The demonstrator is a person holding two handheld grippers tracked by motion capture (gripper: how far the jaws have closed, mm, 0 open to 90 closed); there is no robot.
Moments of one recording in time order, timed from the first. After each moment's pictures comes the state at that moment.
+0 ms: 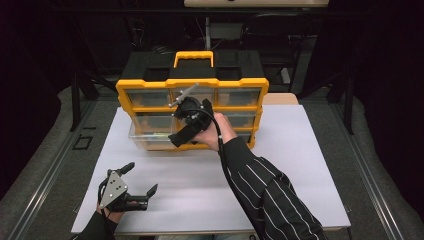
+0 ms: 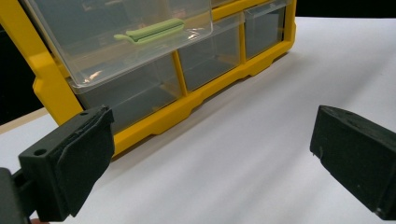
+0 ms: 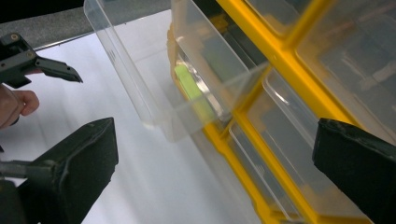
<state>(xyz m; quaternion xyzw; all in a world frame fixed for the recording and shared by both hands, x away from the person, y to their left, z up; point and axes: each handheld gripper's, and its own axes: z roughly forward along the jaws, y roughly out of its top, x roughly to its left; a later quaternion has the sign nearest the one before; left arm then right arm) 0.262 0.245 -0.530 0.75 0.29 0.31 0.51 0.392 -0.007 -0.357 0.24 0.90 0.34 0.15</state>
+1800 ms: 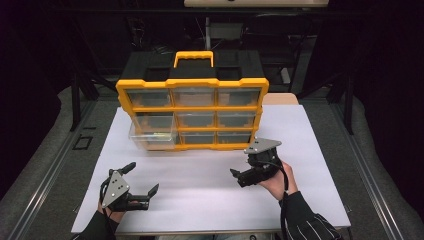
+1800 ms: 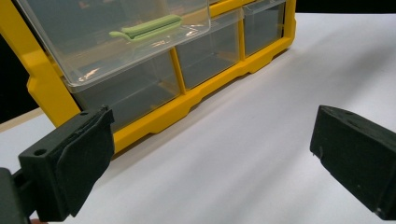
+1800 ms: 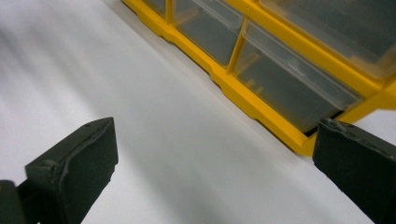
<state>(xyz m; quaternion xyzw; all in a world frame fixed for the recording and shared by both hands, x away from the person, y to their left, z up) 0.264 0.243 -0.531 0.75 0.29 0.31 0.51 0.316 -0.166 -0.455 0.32 0.84 0.37 0.21</state>
